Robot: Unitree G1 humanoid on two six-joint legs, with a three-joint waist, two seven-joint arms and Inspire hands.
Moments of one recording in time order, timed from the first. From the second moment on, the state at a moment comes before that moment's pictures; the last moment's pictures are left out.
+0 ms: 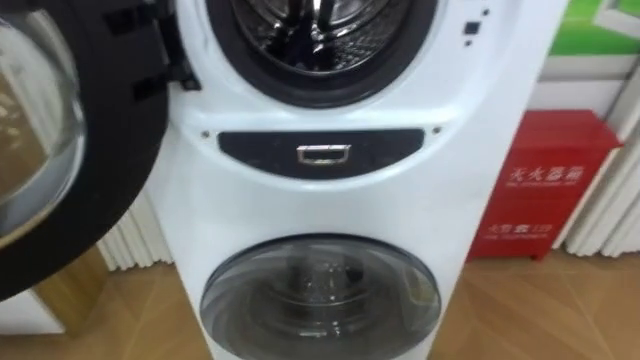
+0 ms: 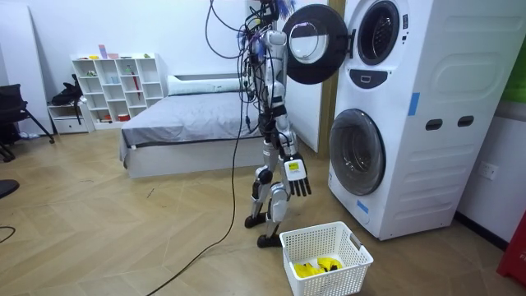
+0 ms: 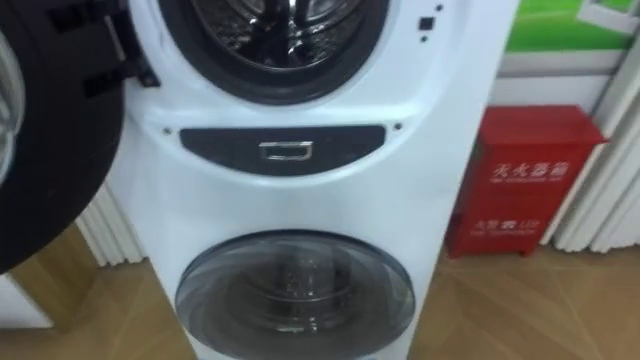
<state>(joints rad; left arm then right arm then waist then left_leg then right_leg) 0.13 0.21 0.25 1.11 -0.13 0.02 0.29 0.19 -0.22 -0.13 1.19 0.26 0.00 -0.03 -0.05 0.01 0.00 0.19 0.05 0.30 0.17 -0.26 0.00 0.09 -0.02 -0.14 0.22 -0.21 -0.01</state>
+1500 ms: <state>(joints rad) -0.15 0.78 0.67 0.48 -0.14 0.09 0.43 0.33 -0.29 -0.43 1.01 0.06 0.01 0.05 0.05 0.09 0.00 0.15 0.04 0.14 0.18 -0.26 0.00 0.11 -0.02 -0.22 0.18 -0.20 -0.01</state>
